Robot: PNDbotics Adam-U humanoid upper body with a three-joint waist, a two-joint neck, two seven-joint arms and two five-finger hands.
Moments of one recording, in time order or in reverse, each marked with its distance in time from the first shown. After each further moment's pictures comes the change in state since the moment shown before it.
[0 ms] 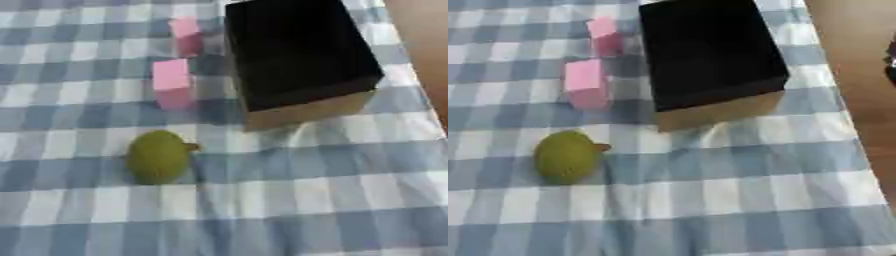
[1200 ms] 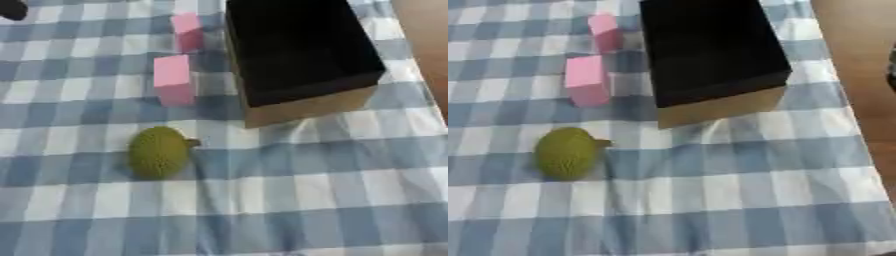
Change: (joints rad) left arm -0.093 0.062 -0.107 0.034 -0.130 0.044 -0.052; right arm 0.009 0.000 0.015 0.000 0.034 0.002 0.000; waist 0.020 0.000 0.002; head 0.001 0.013
